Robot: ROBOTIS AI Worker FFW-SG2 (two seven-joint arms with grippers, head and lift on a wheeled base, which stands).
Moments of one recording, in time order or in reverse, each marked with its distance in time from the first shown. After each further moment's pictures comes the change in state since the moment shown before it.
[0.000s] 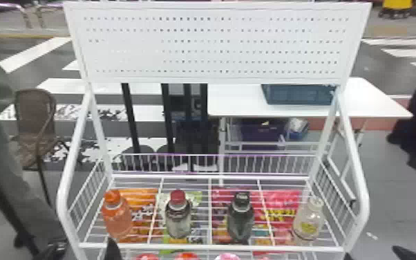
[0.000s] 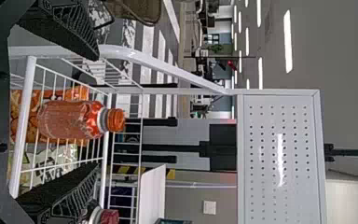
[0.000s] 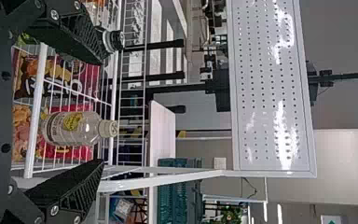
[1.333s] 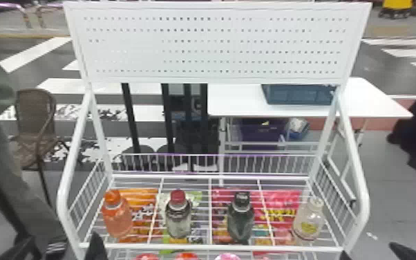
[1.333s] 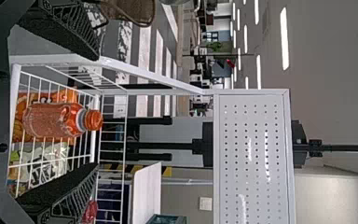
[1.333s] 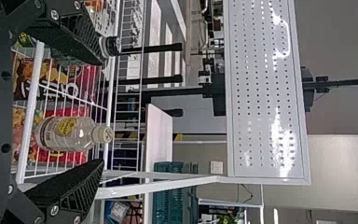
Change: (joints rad) left arm 0.171 0.014 0.042 -0.318 -0.003 0.156 0.010; right arm 0.007 -0.007 0.016 -0.022 0.017 0.001 -0.003
